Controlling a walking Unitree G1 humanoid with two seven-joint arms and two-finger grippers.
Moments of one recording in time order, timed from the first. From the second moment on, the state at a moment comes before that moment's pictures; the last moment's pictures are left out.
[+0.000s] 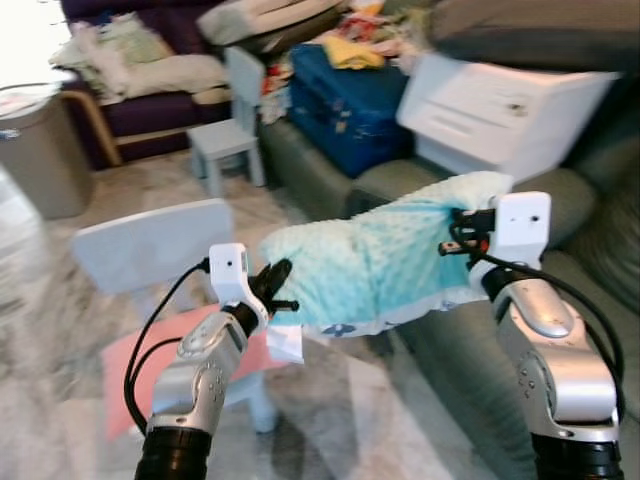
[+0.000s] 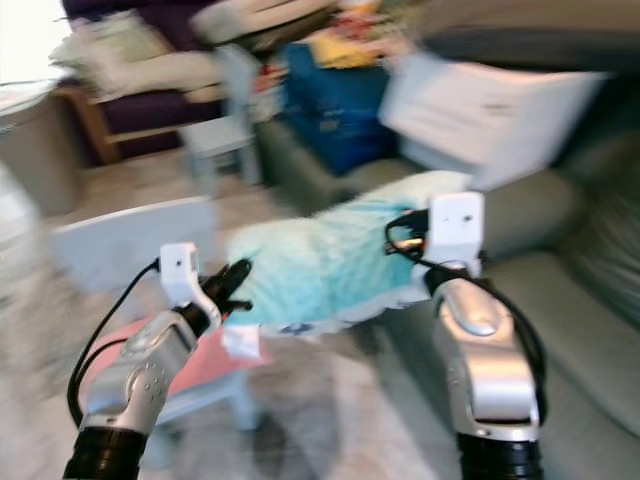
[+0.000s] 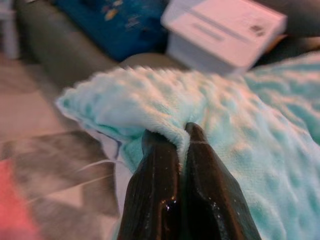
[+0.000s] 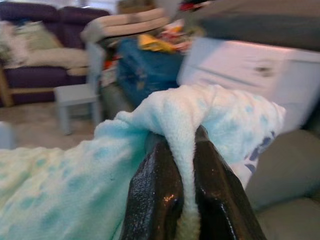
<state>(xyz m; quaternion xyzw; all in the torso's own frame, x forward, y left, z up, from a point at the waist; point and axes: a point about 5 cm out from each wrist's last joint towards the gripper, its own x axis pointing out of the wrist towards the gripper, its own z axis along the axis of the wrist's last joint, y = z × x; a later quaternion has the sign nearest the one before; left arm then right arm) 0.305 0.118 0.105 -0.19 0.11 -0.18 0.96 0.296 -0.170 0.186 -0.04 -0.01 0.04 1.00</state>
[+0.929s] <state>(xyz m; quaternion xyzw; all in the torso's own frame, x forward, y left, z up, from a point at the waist) 0.307 0.140 0.110 -0.25 0.10 -0.16 0.95 0.298 -0.151 0.188 -0.03 -0.02 0.07 1.00</state>
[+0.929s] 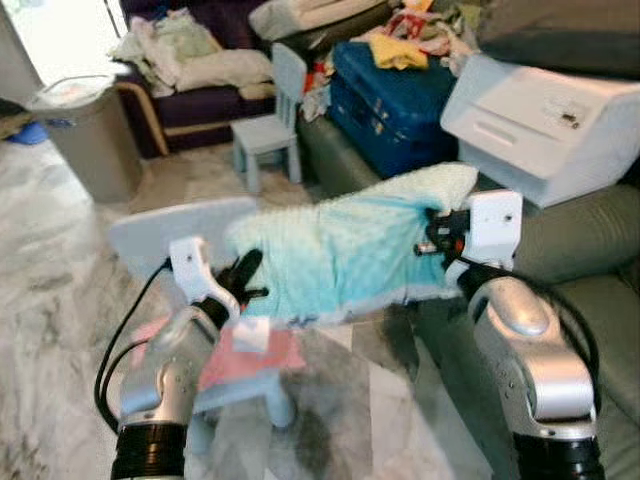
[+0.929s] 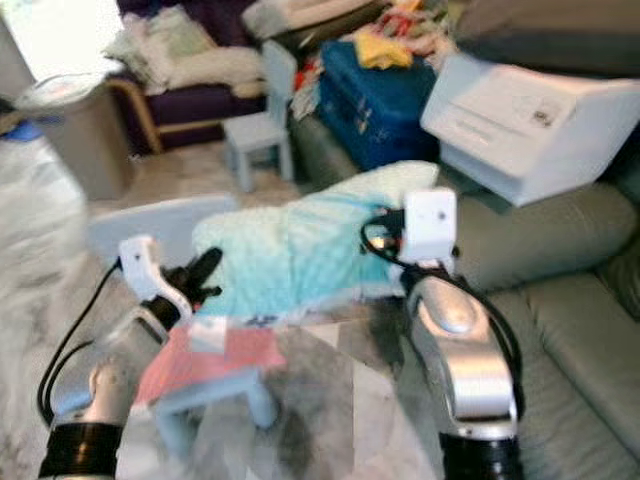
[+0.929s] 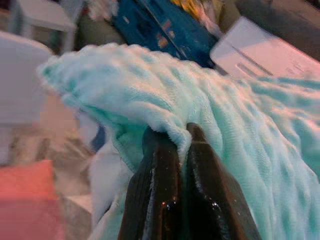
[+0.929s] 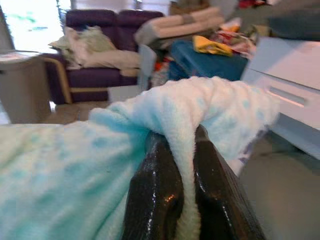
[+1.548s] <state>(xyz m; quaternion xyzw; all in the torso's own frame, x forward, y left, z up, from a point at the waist) 0.304 0.120 0.103 -0.25 0.13 -0.19 0.94 0.298 -0.160 0.187 -0.03 -0.01 0.05 1.00</state>
